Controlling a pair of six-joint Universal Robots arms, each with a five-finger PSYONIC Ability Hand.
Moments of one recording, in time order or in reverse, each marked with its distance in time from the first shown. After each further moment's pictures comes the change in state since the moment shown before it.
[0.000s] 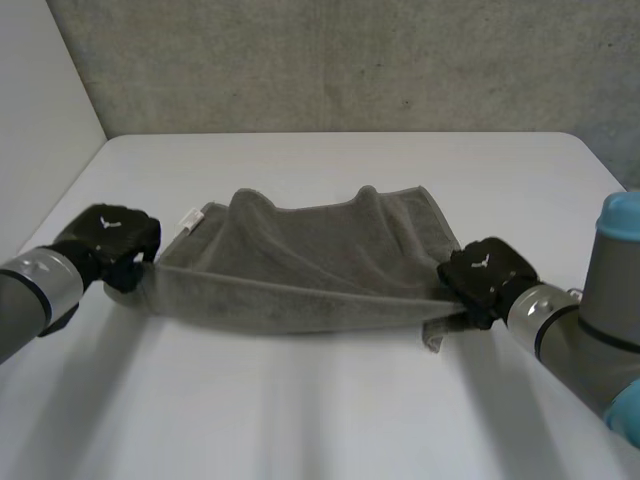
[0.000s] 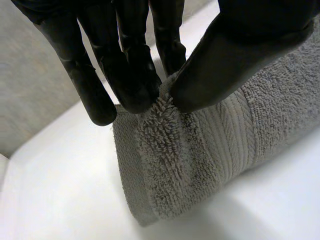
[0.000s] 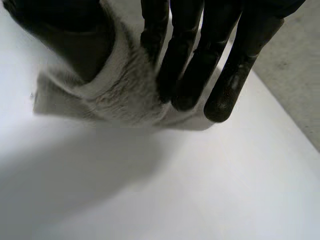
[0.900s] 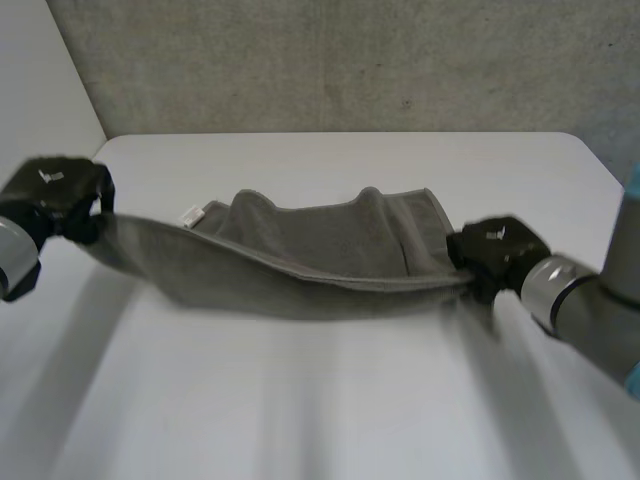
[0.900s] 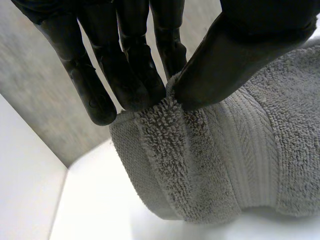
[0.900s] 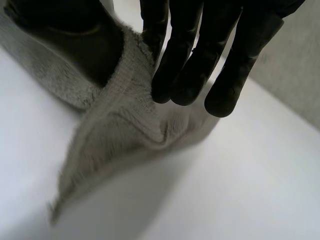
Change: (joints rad) left arm 0.091 0.096 0.002 0.113 -0.001 -0.162; right arm -0.044 -0.006 -0.096 0.070 -0.053 0.209; left_hand 0.005 0.029 0.022 0.000 0.000; right_hand 0.081 0.083 0.089 0.098 0.098
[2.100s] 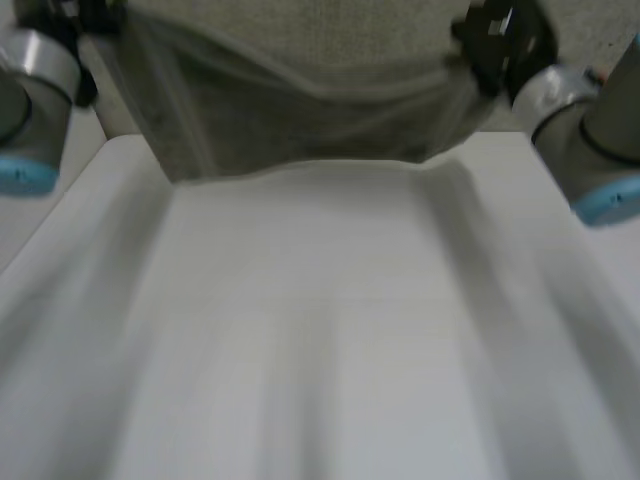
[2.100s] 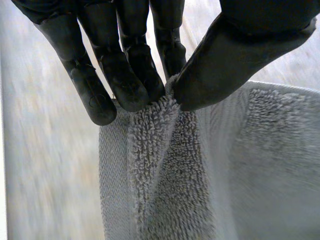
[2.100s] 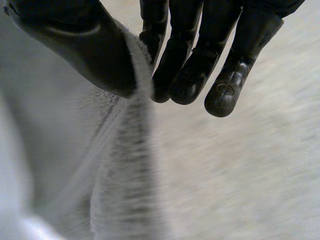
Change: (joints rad) left arm -0.192 -0.492 0.845 0.229 -0.211 -0.464; right arm 0.020 0.280 -0.717 -0.217 -0.029 -0.223; left_hand 0.001 0.002 0.001 0.004 0.000; right_hand 0.000 0.004 0.009 0.000 0.003
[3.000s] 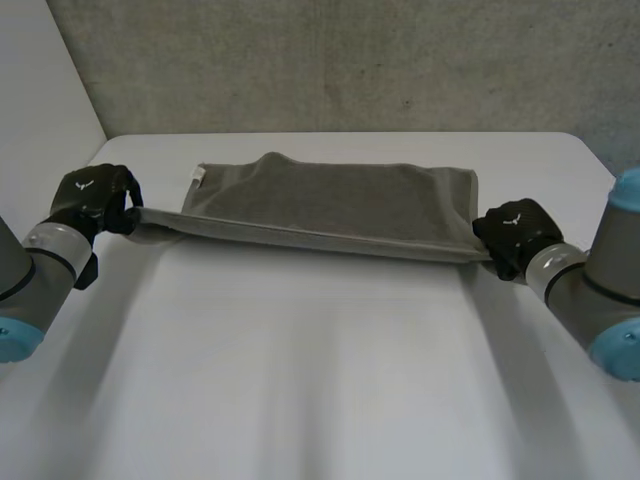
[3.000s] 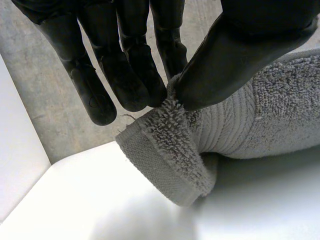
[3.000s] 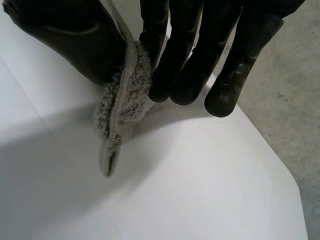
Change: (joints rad) left arm 0.130 0.135 -0.745 0.120 0.118 0.182; right arm -0.089 -0.112 0.645 0.028 0.098 0.009; left_hand 0.003 0.000 0.000 0.000 0.000; right_hand -0.006 0.004 -0.006 0.001 -0.006
